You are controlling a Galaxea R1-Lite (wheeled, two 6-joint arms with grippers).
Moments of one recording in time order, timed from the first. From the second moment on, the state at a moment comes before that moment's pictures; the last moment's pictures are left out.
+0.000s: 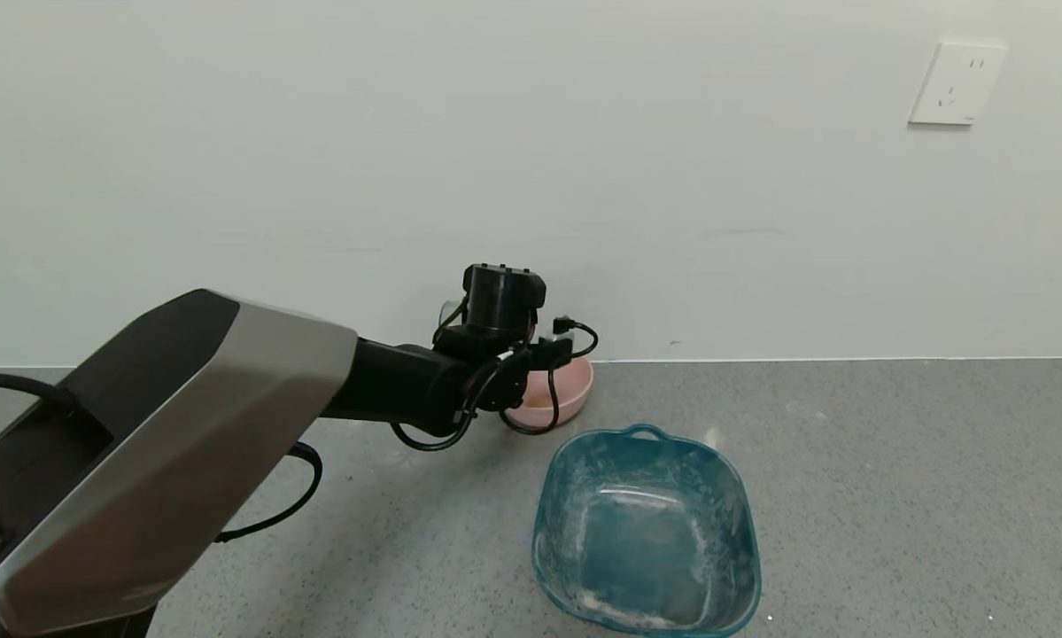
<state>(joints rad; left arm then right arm) -0.53 2.30 -1.59 -0.38 0.77 1.45 0.00 0.00 0.00 -0.01 -0.01 0.04</state>
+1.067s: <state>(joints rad) -0.55 2.34 -1.57 -0.55 0.79 1.67 0.00 0.00 0.00 -0.01 -0.01 0.04</state>
